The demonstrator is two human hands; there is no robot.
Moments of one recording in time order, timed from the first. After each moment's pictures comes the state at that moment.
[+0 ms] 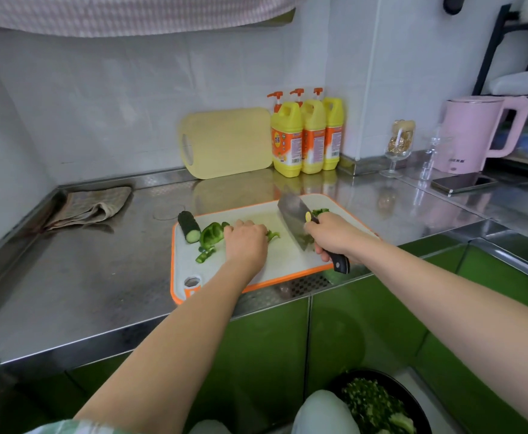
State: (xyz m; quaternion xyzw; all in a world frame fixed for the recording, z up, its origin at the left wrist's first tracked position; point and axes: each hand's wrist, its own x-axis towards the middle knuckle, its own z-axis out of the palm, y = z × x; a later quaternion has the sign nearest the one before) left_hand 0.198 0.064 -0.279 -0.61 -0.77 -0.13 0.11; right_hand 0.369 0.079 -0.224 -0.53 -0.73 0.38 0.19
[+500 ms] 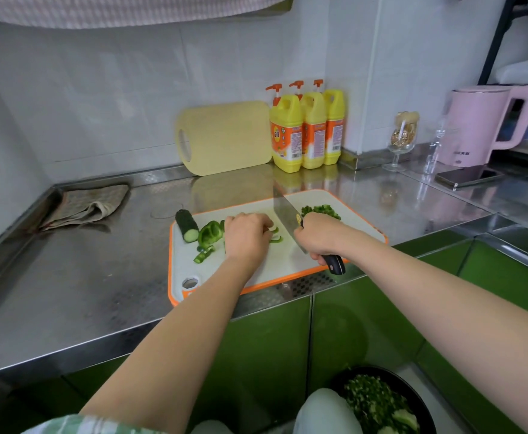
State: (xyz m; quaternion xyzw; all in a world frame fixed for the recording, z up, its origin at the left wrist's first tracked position) left_hand 0.194 0.075 -0.276 -0.62 -0.74 -0.23 0.09; right_hand 0.347 0.076 -0.216 -0.55 -0.78 0.29 0.07
